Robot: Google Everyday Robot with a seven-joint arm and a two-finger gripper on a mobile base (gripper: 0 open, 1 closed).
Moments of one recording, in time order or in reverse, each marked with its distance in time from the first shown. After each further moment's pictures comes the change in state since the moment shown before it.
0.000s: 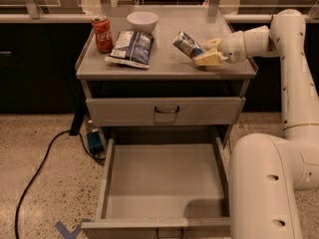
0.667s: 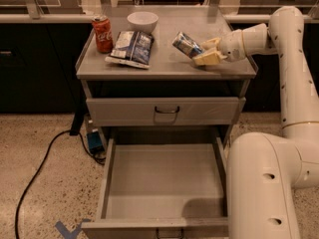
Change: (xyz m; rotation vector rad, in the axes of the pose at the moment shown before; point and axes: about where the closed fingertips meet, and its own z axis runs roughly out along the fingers) arm 0.001 -0.004 0.000 0.014 0.043 0.004
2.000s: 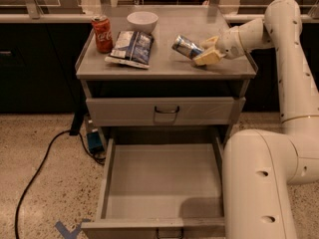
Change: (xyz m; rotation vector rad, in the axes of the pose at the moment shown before) arm 0.001 -0.002 0.002 0.010 0.113 -0.030
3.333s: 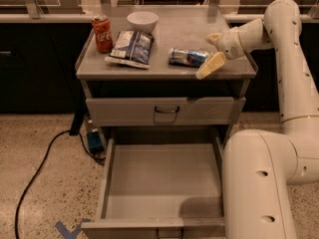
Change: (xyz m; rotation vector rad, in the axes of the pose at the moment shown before) arm 0.000 0.000 0.000 0.000 0.000 0.000
